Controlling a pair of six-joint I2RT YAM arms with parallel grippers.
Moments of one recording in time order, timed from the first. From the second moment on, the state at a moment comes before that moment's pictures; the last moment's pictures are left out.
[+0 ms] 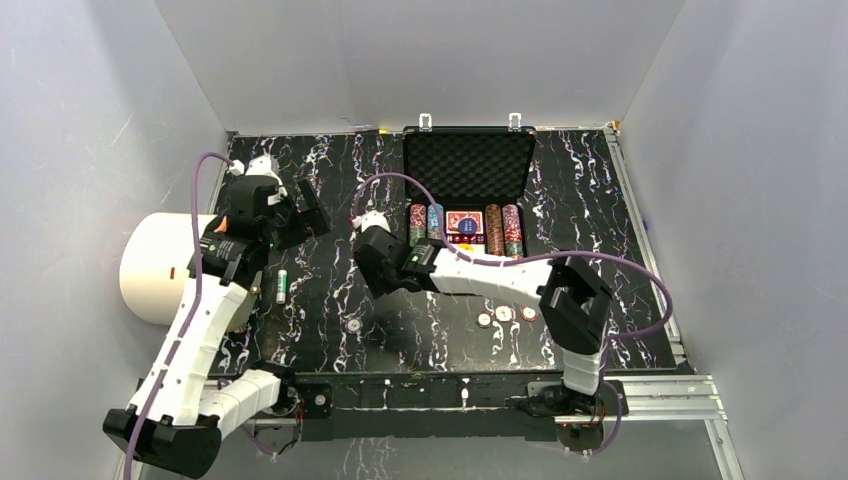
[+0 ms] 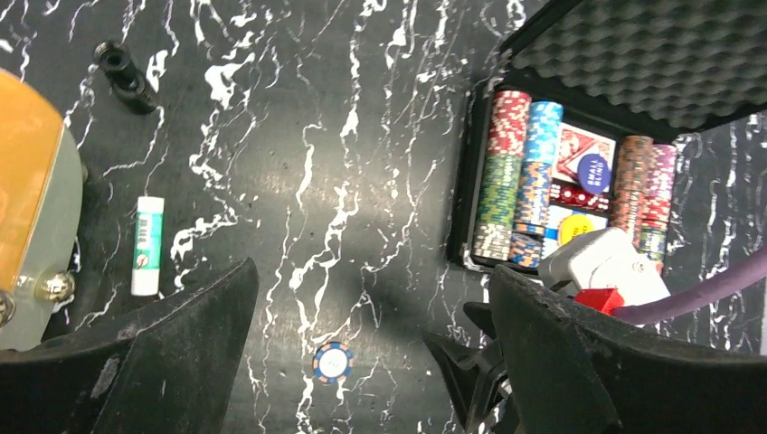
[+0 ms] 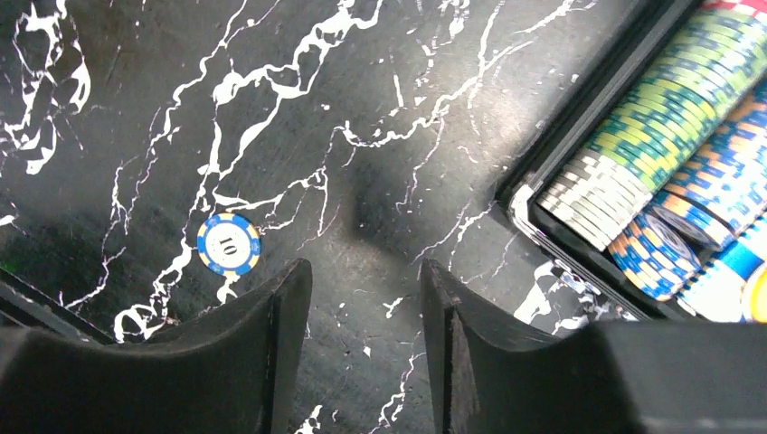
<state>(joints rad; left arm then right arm) -0.26 1.00 1.19 -0.82 -0.12 -0.50 1.17 1.85 1.45 -0.52 0.27 0.46</state>
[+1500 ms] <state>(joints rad) -0.26 0.96 1.28 -0.81 -0.30 -0.50 1.30 2.22 1.77 -0.66 0.20 0.40</state>
